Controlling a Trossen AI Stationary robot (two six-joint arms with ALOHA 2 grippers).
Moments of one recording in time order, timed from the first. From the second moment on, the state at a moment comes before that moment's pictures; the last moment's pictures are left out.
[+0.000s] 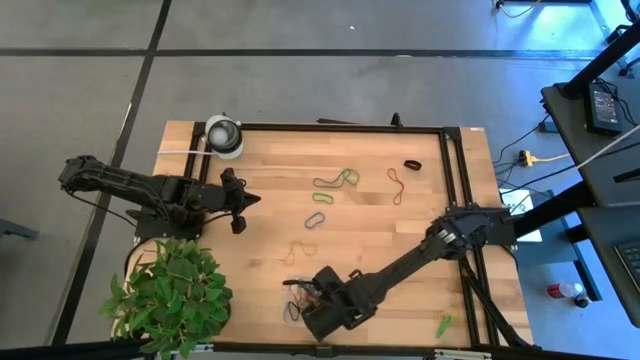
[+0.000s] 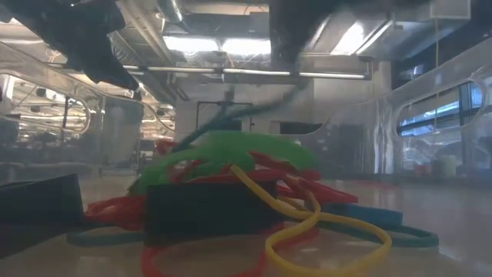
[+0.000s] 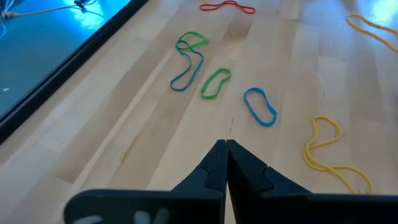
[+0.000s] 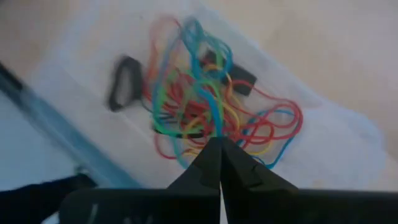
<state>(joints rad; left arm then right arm) -0.16 0.68 0.47 -0.42 -0.44 -0.29 0.57 2.38 2.28 -1.25 0.22 1.46</state>
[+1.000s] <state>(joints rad) -0.16 0.68 0.47 -0.42 -0.28 -0.30 0.43 2.38 2.35 -1.54 0.45 1.46</state>
